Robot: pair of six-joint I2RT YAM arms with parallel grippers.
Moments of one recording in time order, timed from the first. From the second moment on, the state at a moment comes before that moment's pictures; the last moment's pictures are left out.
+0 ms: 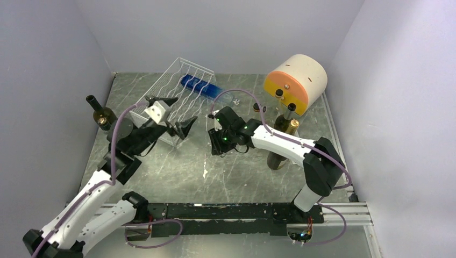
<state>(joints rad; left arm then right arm) -0.54 0.79 0.77 0.18 0.22 0.12 0.85 1.65 1.19 -0.48 -0.14 0.33</state>
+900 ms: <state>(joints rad) -0.91 0.83 0.55 -0.16 0.17 0.34 0.79 1.57 1.11 -0.53 -0.38 0.23</state>
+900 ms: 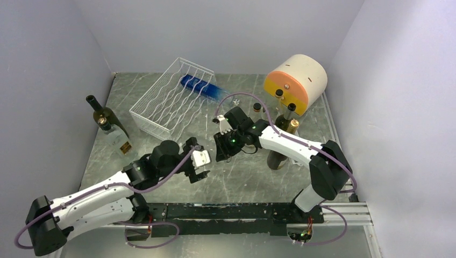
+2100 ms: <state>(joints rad) -1.02 1.11 0.48 0.17 -0.02 0.65 0.79 1.41 1.05 -0.54 -0.48 0.28</state>
